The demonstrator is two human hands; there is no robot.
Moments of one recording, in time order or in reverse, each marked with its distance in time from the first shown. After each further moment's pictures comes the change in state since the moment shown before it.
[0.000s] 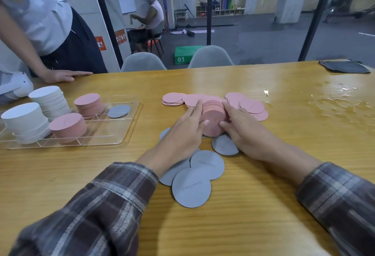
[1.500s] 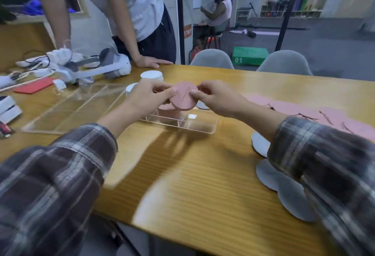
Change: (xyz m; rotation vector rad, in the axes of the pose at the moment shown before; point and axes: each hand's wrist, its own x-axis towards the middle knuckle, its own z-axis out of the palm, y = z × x) left_hand -0.115 -0.157 -0.231 -0.169 0.357 -0.383; right_hand 0.150 -0.245 0.075 0.279 -0.135 -0.302
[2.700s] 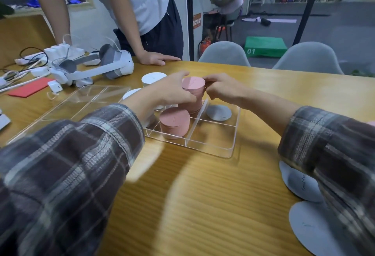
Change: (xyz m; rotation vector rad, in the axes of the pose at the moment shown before) left_hand 0.103 -0.001 0.019 0.380 -0.290 -0.219; right_hand 0.107 0.047 0.012 0.227 -0.154 0.139
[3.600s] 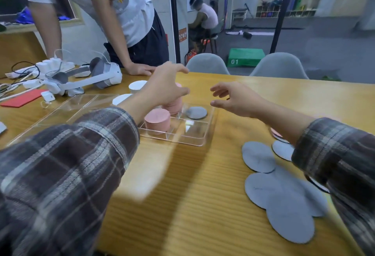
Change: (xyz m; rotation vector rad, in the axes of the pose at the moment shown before) left_hand -0.049 0.059 0.002 0.123 0.348 0.290; right_hand -0.106 0.016 -0.056 -0.356 0.166 -0.034
